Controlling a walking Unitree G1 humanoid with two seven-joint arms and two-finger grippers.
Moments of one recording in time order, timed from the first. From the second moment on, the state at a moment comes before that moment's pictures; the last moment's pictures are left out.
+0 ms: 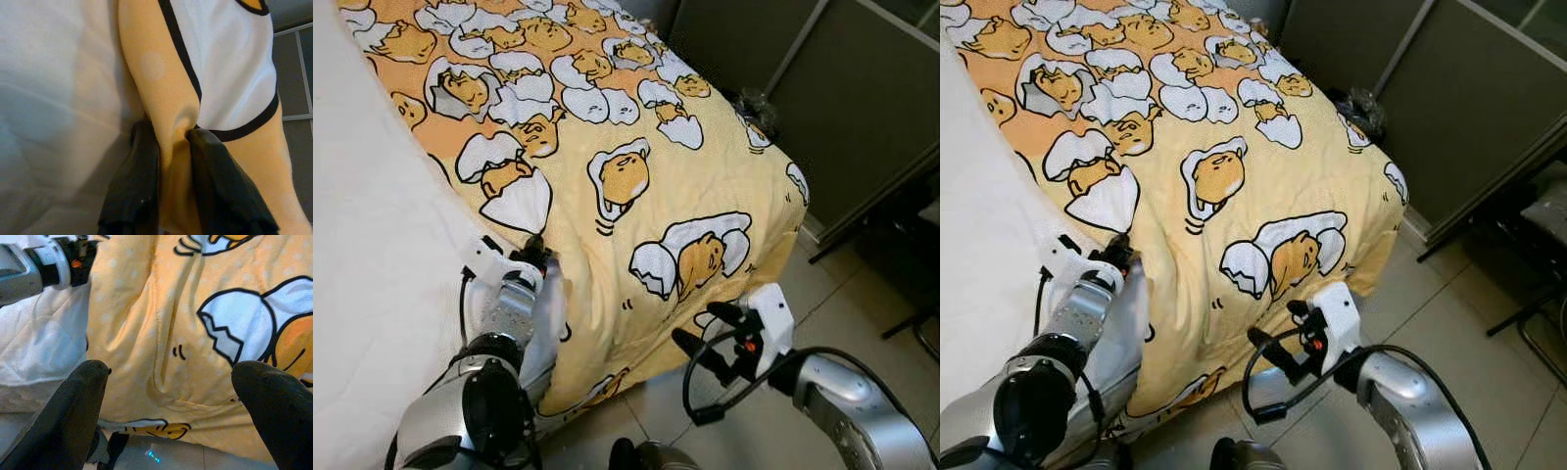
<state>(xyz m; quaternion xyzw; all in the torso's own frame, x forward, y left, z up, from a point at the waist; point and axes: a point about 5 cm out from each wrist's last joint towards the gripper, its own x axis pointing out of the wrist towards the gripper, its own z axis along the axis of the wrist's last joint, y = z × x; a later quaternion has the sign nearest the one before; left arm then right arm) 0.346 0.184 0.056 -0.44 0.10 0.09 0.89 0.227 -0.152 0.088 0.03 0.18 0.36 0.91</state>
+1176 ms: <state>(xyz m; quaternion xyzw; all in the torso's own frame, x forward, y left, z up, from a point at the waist) 0.320 0.280 0.070 0.09 0.21 0.06 0.97 0.246 -0.147 0.084 0.04 0.16 0.36 0.92</state>
